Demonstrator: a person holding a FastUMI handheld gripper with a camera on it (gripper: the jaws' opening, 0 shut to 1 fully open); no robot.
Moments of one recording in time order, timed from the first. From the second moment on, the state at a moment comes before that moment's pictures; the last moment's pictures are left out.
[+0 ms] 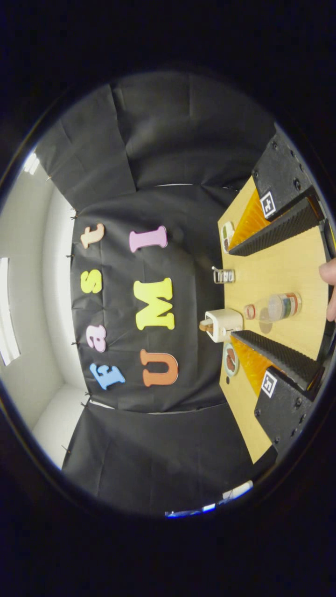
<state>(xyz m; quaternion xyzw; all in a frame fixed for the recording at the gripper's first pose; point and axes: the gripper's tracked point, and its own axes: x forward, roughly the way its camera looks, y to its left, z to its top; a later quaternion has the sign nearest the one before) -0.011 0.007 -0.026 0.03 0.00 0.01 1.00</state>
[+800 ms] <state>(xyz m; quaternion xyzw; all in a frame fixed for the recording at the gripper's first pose) 0.016 0.035 -0.101 -0.01 0.05 0.00 1.00</state>
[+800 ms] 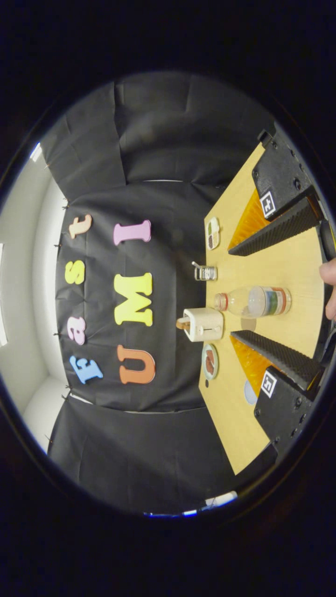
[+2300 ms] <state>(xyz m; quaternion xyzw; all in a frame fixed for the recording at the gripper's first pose) 0.113 0.045 -0.224 0.02 0.18 -0.01 0.98</state>
